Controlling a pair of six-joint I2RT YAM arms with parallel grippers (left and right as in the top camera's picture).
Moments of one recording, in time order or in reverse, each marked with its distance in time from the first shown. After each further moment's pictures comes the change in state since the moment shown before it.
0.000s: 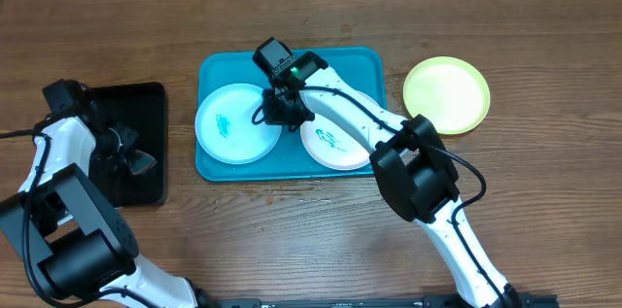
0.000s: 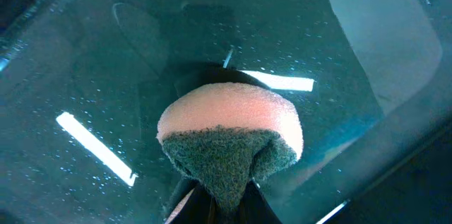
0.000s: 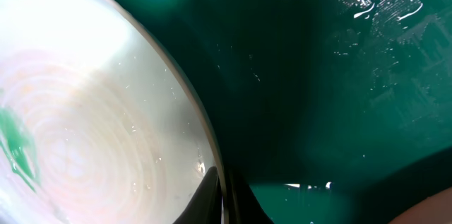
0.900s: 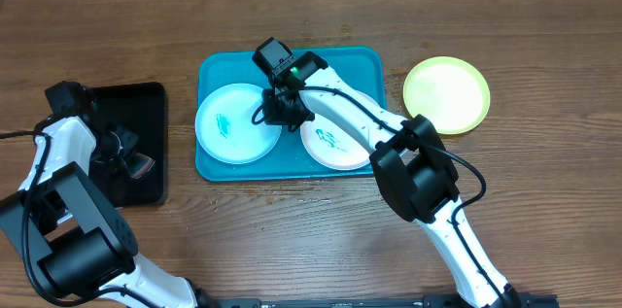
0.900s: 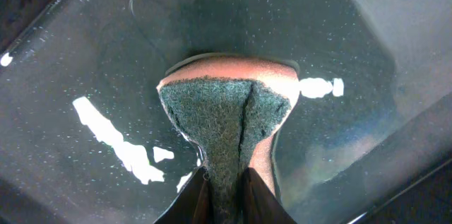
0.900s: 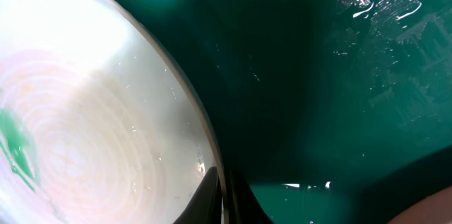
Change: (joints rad) left arm 0.000 0.009 0.000 -0.030 -0.041 -0.003; right arm 0.000 0.000 0.000 0.001 0.003 0.000
